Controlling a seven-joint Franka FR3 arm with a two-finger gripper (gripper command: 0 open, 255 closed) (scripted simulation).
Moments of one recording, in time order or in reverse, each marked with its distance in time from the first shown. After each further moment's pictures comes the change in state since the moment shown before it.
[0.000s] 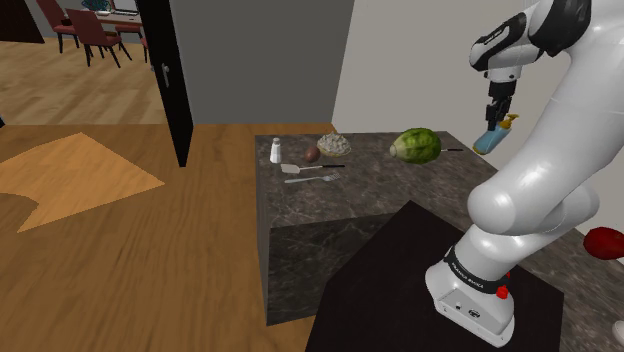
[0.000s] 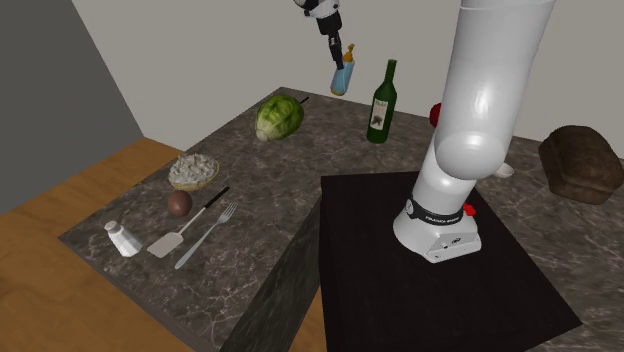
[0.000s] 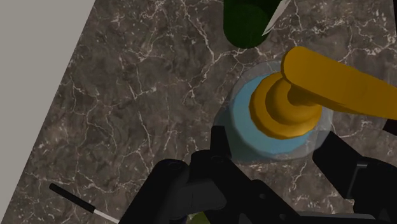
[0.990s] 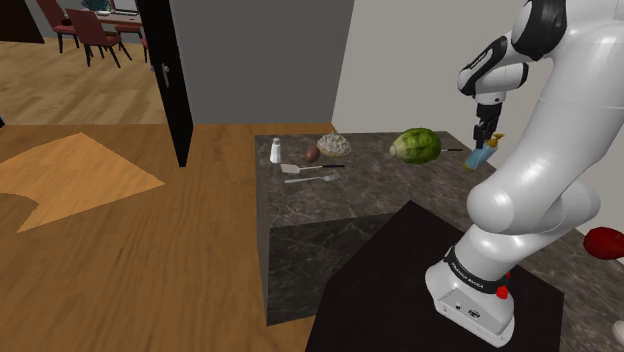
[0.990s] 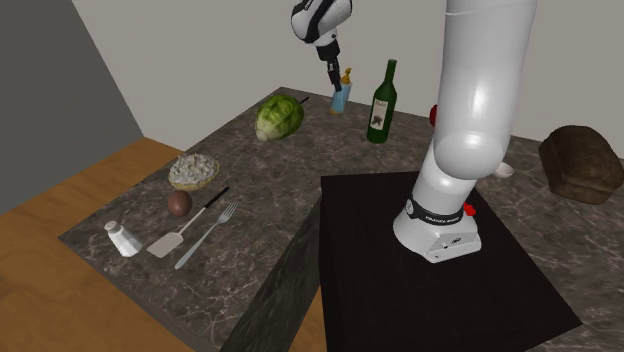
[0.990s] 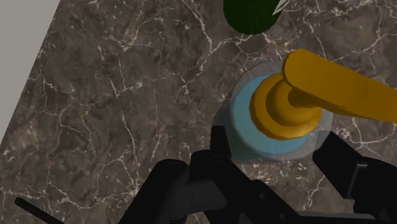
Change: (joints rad) arm -0.021 0.097 0.012 -0.103 0.038 0.186 0.019
